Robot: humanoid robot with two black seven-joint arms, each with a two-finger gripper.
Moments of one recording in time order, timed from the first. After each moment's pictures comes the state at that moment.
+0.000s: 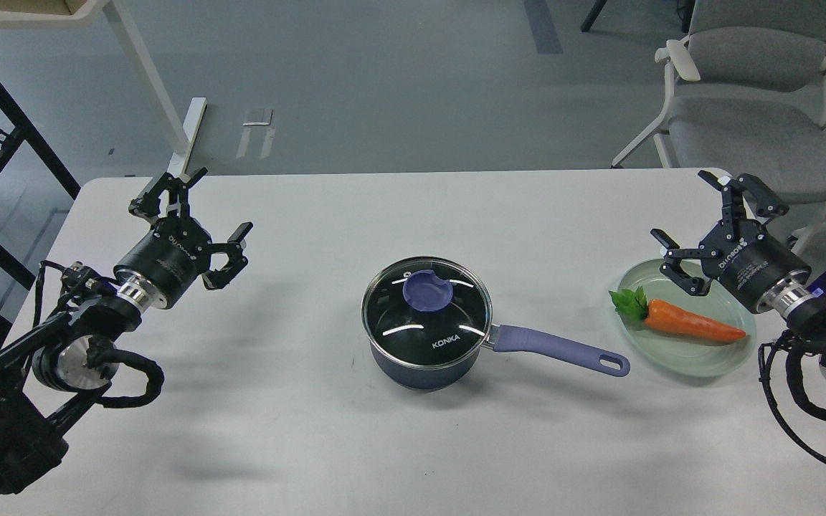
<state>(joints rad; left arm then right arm) -0.40 0.50 -0.82 -1.08 0.10 -0.29 -0.28 0.70 -0.78 0.14 1.06 0.28 0.43 0.49</state>
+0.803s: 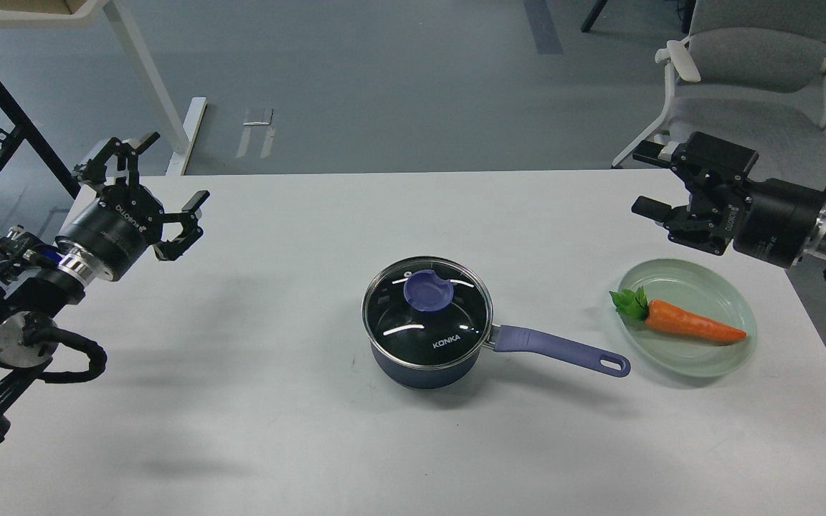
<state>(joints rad) -0.46 0.62 -0.82 -1.05 0.11 -0.42 -0.28 1.01 -1.02 0.13 1.37 -0.69 0.41 0.49</state>
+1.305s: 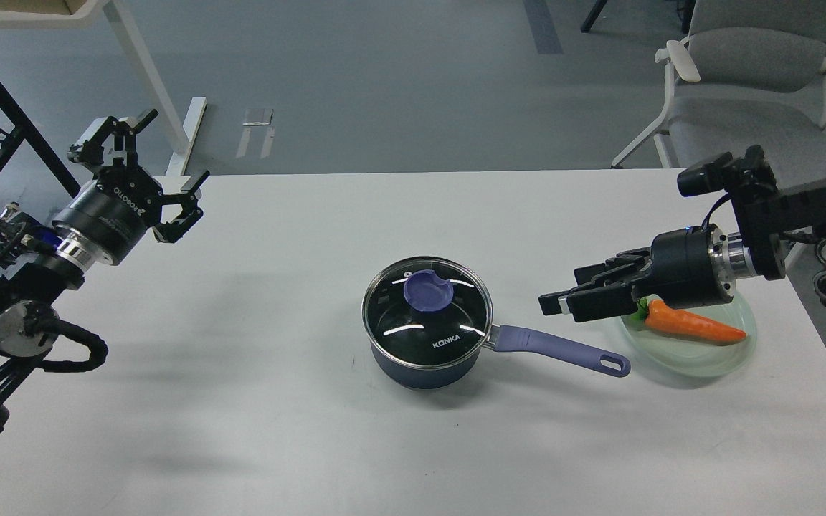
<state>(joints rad) -0.49 0.63 -0.82 -1.06 0.15 -0.41 -0.33 1.46 -0.82 -0.40 1.49 -1.43 0.27 0.49</state>
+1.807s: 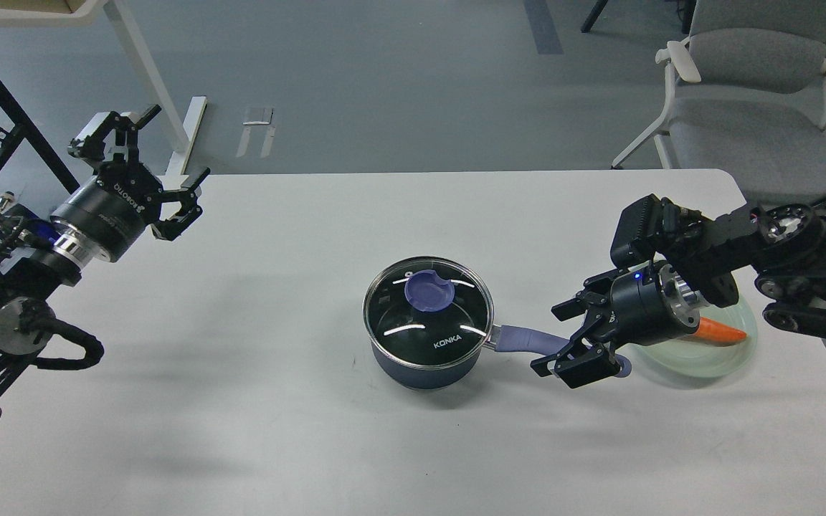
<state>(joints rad) -0.49 0.65 -0.82 -1.11 0.24 -0.41 -0.33 1.50 -0.70 -0.57 1.47 -1.61 0.17 0.49</state>
